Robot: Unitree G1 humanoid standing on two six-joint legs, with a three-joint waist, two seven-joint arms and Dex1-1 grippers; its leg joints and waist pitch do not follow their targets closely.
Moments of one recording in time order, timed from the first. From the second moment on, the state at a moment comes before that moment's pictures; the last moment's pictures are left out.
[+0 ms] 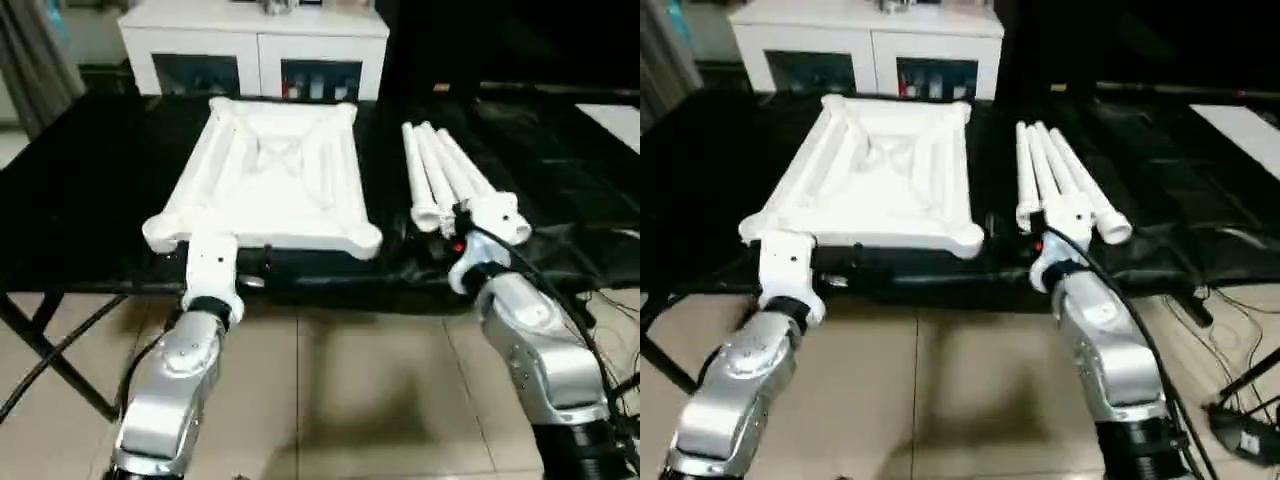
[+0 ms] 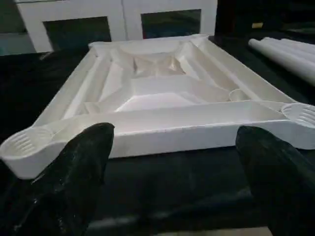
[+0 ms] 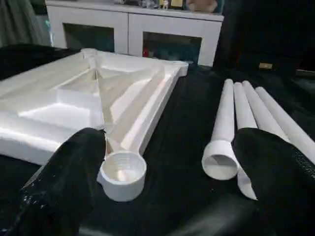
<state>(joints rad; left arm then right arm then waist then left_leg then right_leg) -0.10 0.15 -0.08 -0.22 -0.04 0.40 0.02 -0.28 -0.24 0.04 -0.11 0.21 0.43 0.11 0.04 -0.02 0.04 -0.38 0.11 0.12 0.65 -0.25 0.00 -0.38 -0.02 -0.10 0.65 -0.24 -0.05</state>
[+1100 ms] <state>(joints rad) -0.13 0.17 -0.06 -0.26 -0.05 0.39 -0.06 -0.27 -0.22 0.08 -0.09 0.15 0.39 0.17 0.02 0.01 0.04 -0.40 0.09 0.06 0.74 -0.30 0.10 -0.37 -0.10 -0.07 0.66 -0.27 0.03</state>
